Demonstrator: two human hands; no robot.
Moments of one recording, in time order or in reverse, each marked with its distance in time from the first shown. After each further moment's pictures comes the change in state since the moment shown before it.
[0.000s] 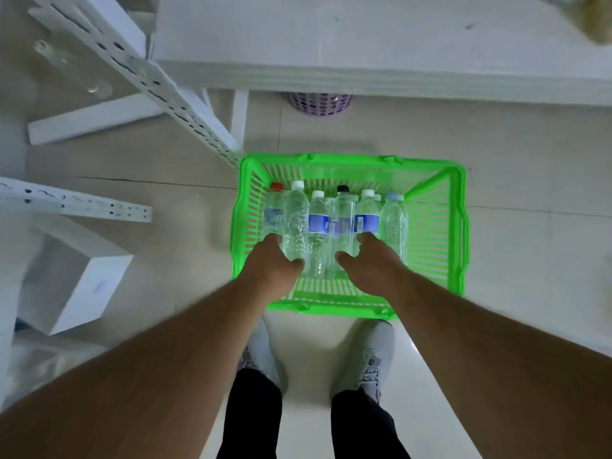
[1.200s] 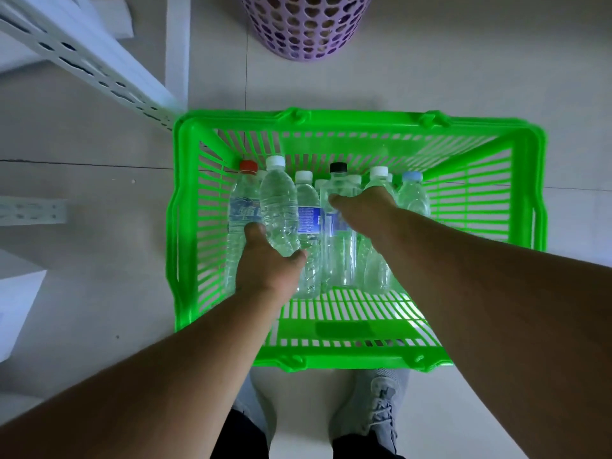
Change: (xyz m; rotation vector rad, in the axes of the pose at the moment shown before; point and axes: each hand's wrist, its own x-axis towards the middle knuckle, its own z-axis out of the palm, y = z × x) left_hand 0.129 -0.027 0.093 -0.272 0.129 -0.115; right_hand 0.186 -0.003 0.025 0.257 0.069 0.230
